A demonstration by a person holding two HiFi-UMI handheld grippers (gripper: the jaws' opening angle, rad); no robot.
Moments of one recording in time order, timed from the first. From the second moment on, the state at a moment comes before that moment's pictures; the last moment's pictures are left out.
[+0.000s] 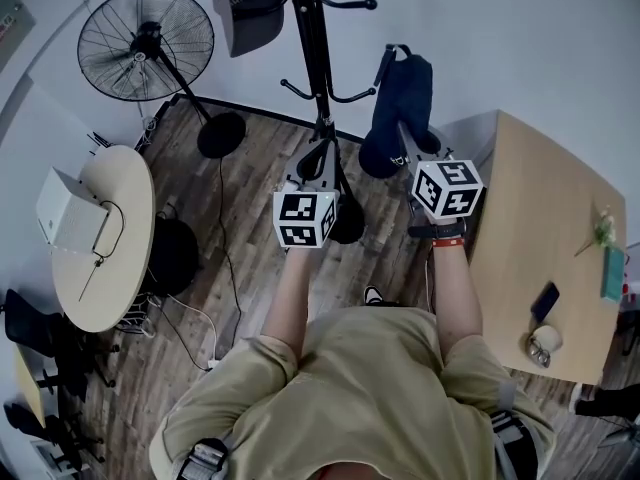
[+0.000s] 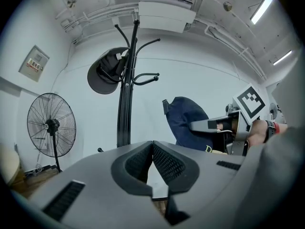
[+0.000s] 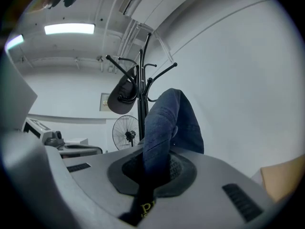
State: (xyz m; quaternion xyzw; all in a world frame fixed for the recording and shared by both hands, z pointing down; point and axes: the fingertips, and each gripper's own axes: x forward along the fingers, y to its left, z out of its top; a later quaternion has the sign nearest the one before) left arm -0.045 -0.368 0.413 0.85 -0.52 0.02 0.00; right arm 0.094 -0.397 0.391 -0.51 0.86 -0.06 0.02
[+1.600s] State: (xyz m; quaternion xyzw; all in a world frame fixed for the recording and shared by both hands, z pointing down) left arm -0.050 -0.362 0.426 0.85 -0.53 0.02 0.00; right arm 0.076 -0.362 0.444 -0.53 0.84 -0.07 0.00
